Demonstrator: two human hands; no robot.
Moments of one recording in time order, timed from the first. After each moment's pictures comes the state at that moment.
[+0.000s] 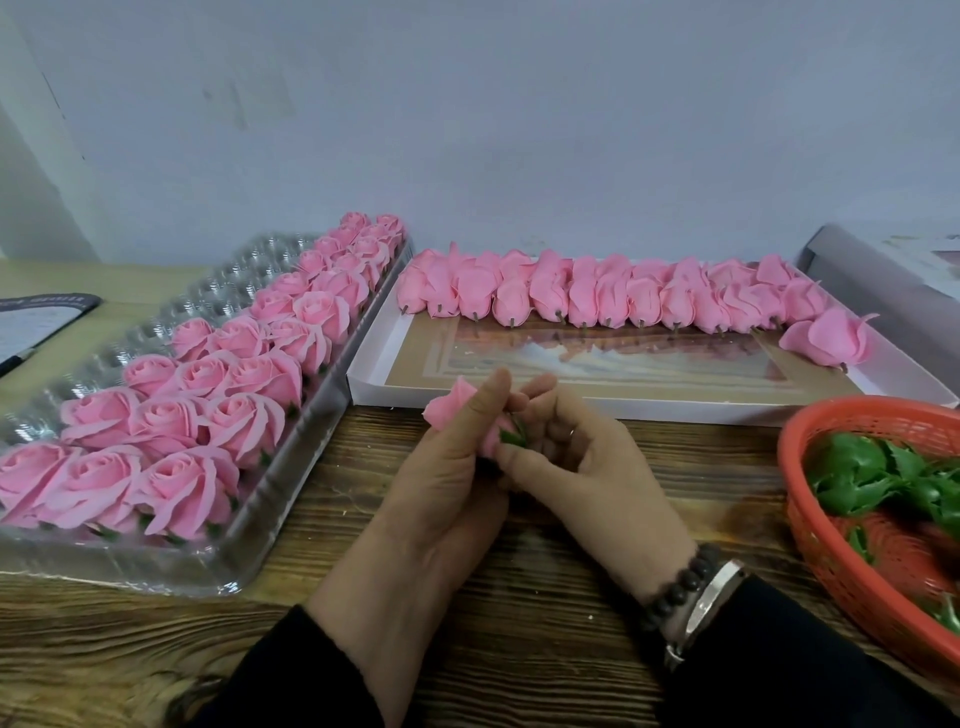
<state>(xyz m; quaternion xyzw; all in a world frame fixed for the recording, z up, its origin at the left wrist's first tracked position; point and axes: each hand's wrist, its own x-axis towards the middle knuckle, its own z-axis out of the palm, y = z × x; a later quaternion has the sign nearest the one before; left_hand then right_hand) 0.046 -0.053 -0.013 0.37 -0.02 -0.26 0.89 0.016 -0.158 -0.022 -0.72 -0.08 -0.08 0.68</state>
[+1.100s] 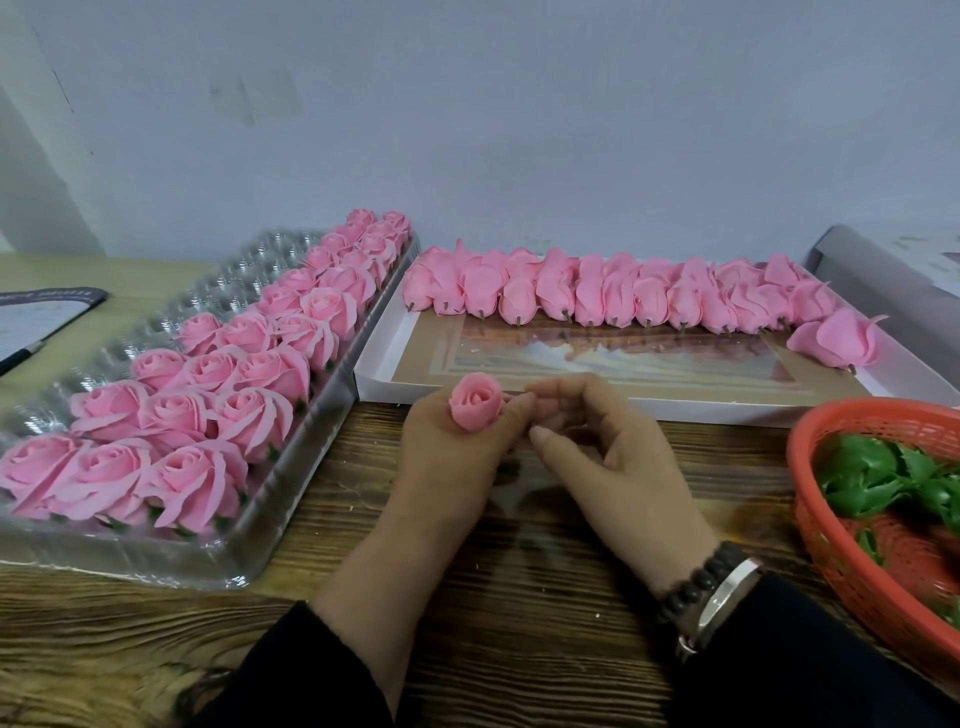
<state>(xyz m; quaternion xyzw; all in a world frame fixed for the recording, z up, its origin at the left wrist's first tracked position) 0.046 -0.046 -0.013 0.68 -0.09 -0.01 0.73 0.014 -0.163 -0.017 -0.75 -0.08 -0.16 0.64</state>
